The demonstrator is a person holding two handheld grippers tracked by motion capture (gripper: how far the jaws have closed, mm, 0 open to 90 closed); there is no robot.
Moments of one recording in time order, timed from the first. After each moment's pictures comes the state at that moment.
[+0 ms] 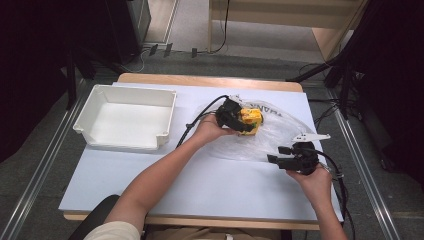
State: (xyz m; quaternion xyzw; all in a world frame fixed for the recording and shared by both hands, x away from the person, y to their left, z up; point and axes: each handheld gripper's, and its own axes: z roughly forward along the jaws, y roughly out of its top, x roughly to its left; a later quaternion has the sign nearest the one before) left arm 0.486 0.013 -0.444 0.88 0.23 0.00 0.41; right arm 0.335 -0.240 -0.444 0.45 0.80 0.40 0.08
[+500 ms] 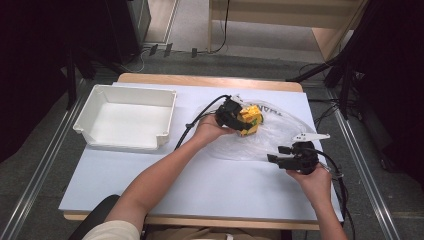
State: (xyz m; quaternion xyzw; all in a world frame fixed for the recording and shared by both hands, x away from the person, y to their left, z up) left arm 0.480 0.012 -0.438 0.89 0.24 0.03 0.39; right arm 0.337 -0.240 -0.445 0.45 0.80 0.40 0.08
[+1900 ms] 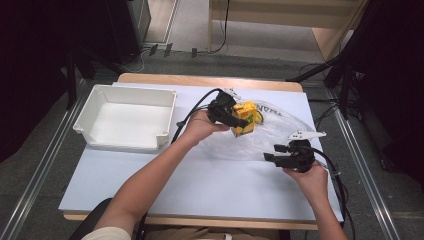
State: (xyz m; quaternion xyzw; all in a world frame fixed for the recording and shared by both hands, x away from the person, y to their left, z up) left arm 0.459 0.037 -0.388 0.89 0.25 0.00 0.39; right arm 0.342 -0.231 -0.444 0.43 0.80 0.41 0.07
